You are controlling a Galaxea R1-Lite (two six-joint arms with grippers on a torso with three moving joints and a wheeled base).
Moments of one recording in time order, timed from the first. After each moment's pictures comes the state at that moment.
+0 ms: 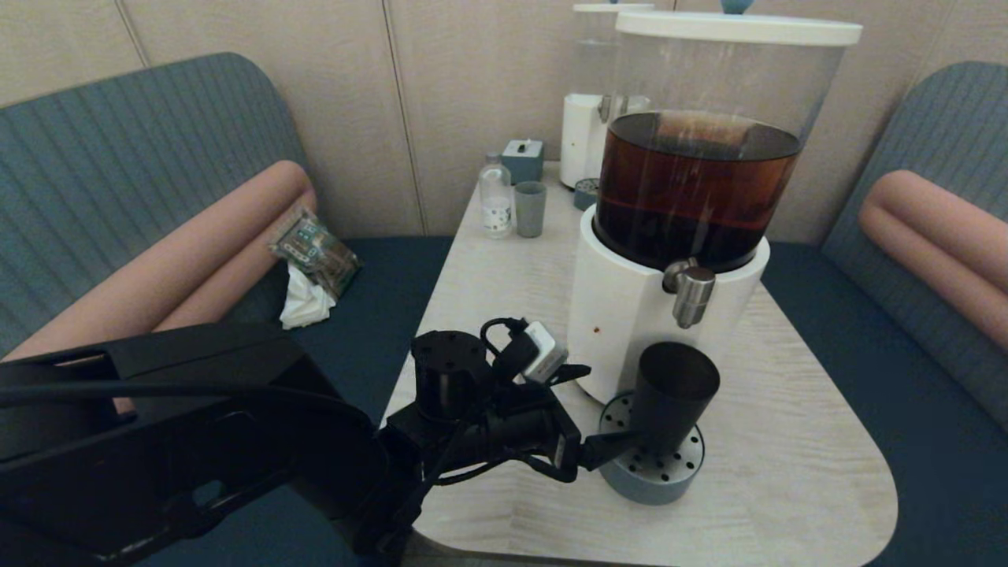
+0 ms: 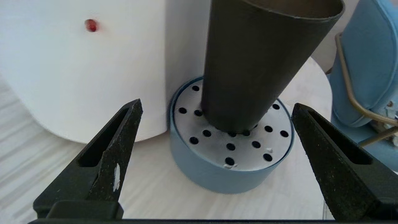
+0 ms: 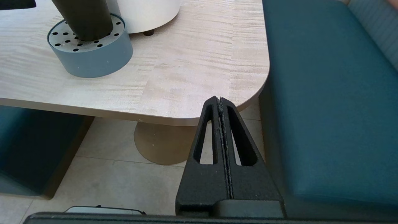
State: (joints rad) left arm -0.68 2.19 -0.87 -1.23 -0.50 0.05; right arm 0.00 0.00 -0.04 0.10 0.02 0.02
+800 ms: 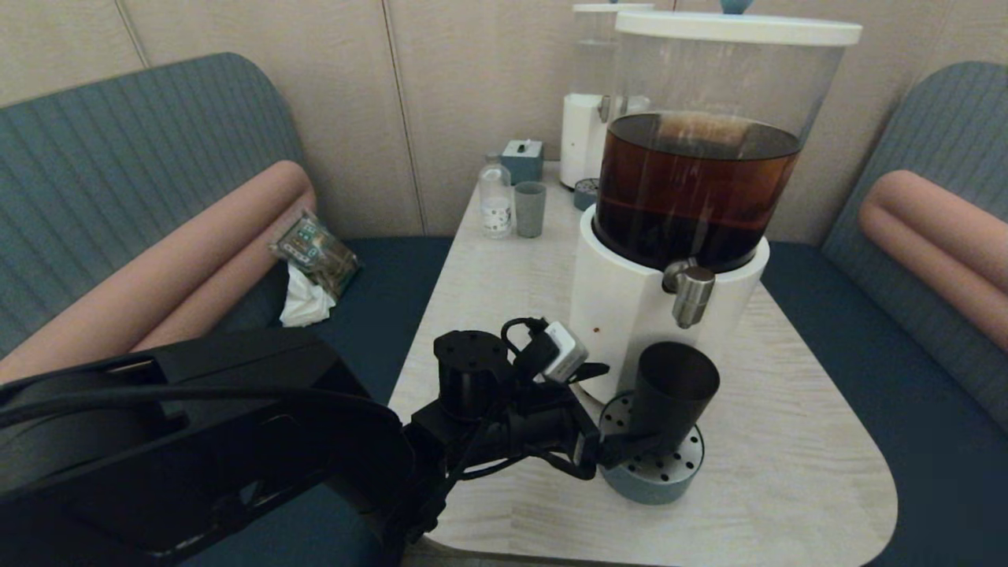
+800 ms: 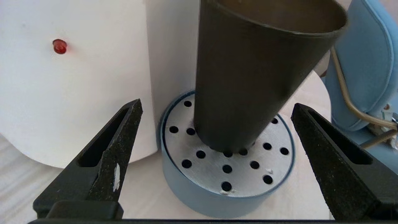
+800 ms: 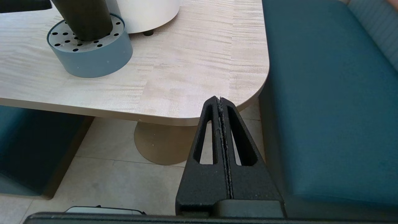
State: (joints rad) left arm -0.71 2.24 -0.96 -1.22 -0.51 0.05; right arm 0.00 0.00 -0.04 0.10 0.02 0.02
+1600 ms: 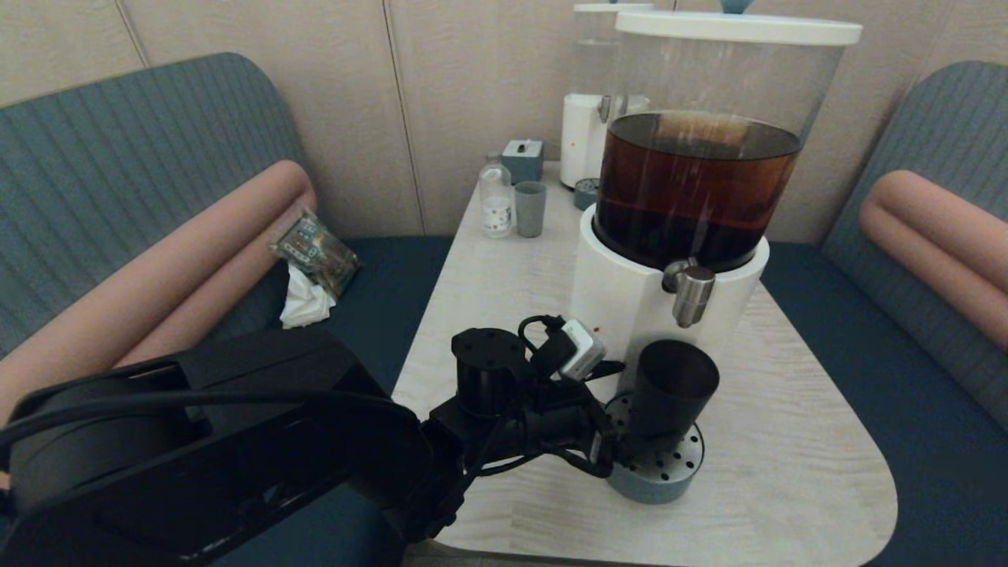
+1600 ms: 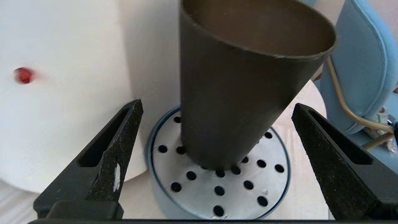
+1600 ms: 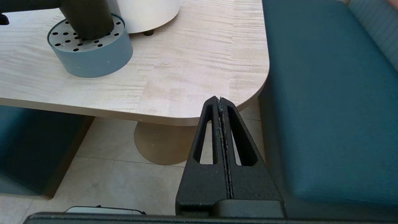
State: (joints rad) left arm -0.73 2.27 -1.02 -1.21 -0.50 0.05; right arm -0.01 0.00 -0.04 0.10 0.02 0.02
